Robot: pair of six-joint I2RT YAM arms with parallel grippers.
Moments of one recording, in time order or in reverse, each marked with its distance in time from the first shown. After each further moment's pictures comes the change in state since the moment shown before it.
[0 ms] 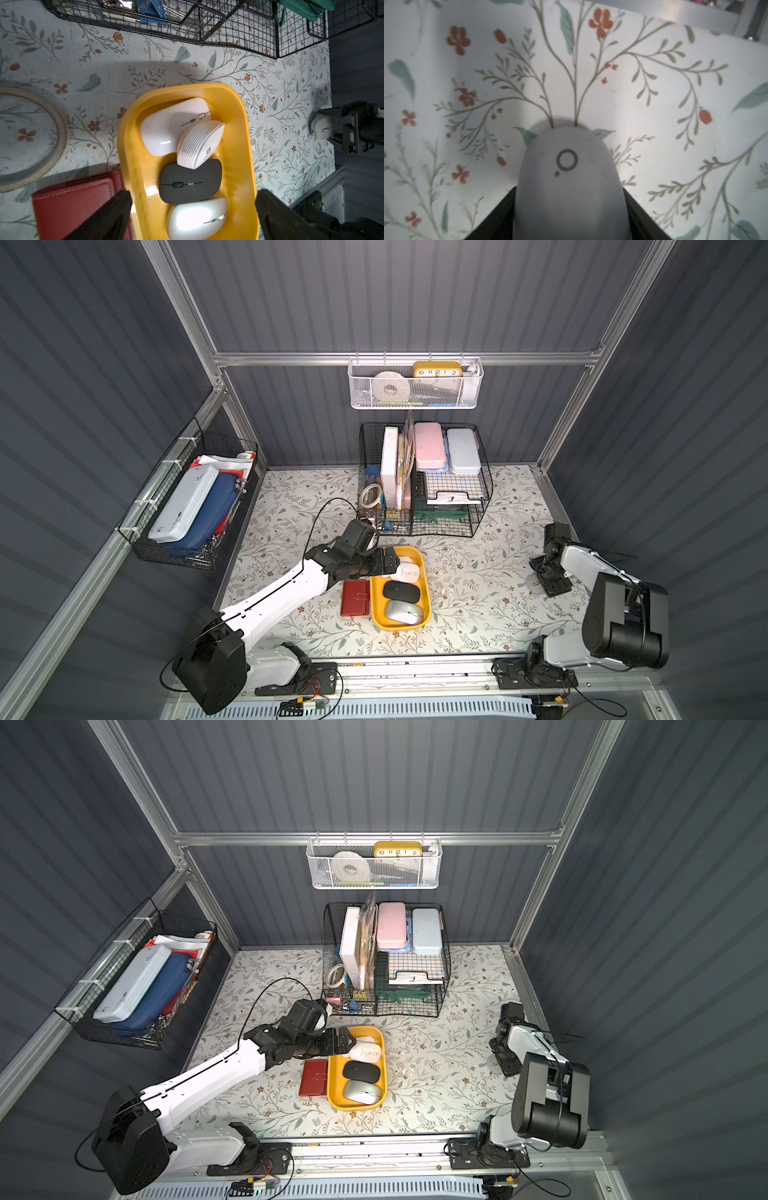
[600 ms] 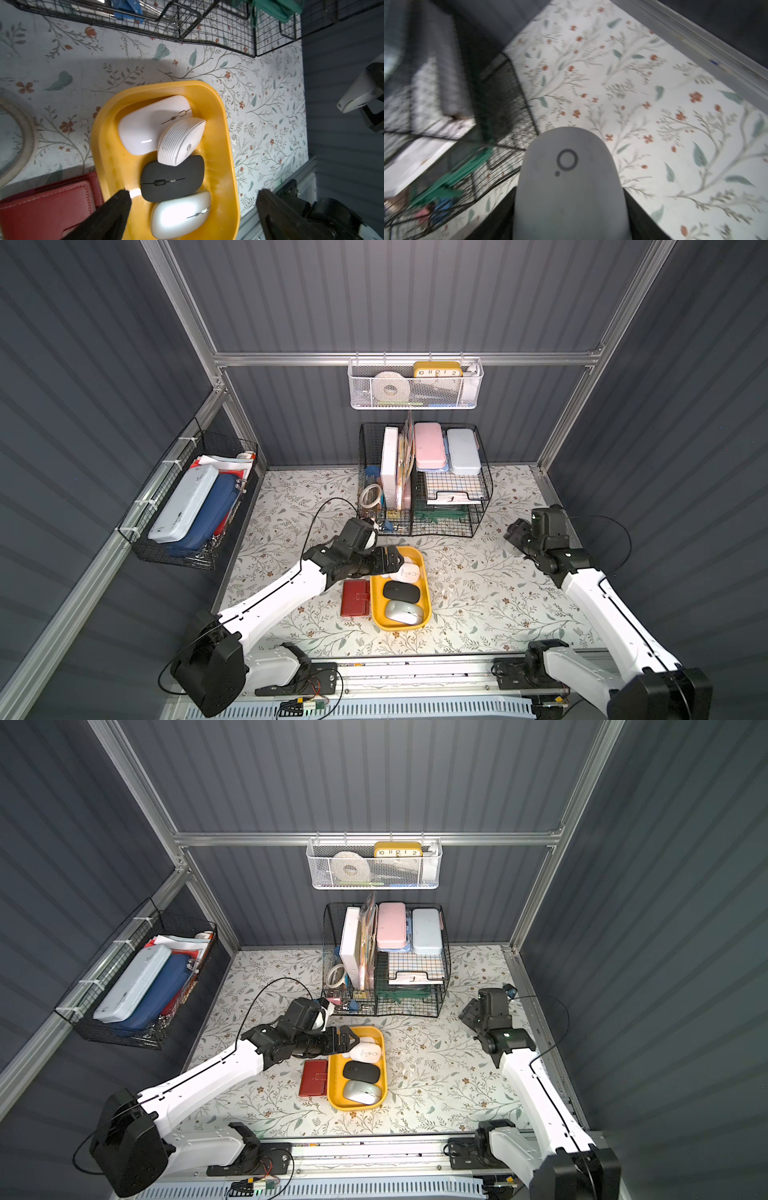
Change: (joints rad) left arm 0.019 -0.032 0.002 0.040 0.118 -0.022; right arm 0.410 -0.421 0.064 0.159 -0.085 -0.343
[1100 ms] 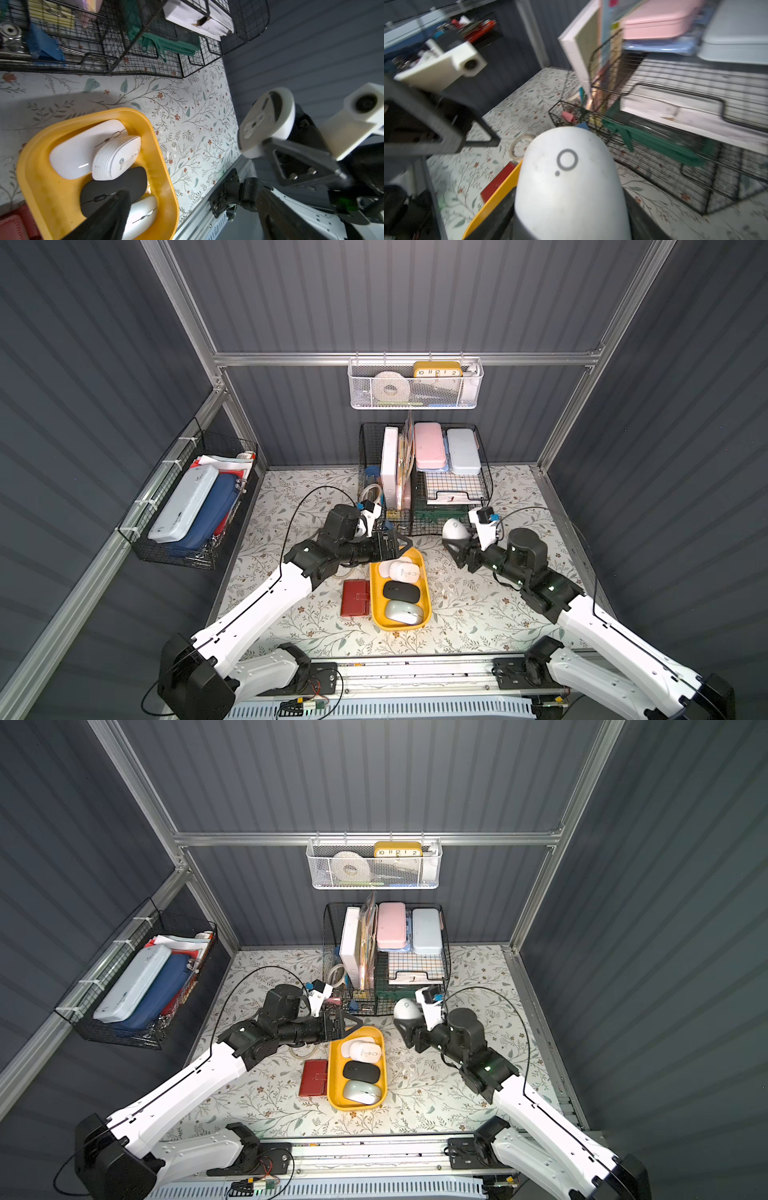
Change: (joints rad) left arm 0.023 -0.086 0.091 0.069 0.215 -0.023; right arm 0.454 -0.148 -0.196 0.451 -0.409 -0.547
